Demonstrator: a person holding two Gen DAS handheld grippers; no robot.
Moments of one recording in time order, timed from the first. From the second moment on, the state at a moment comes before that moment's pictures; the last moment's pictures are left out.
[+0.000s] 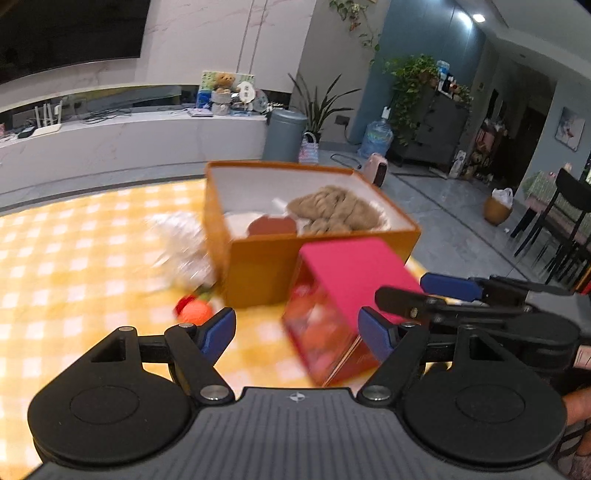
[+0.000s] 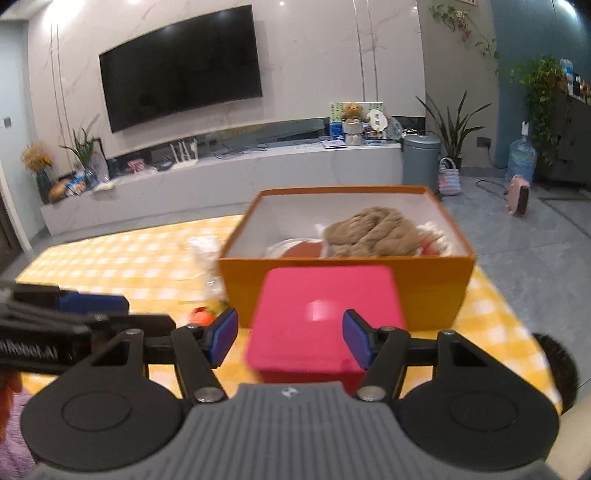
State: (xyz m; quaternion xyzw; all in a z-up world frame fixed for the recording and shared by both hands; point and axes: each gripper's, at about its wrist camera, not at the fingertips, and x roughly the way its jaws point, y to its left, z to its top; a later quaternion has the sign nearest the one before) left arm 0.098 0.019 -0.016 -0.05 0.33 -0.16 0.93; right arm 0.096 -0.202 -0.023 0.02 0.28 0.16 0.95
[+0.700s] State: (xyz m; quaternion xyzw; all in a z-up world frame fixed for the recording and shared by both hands) left arm 0.061 0.112 -0.062 -0.08 0.37 -0.10 0.92; right arm 0.069 -0.101 -0.070 -0.04 0.33 0.22 0.92
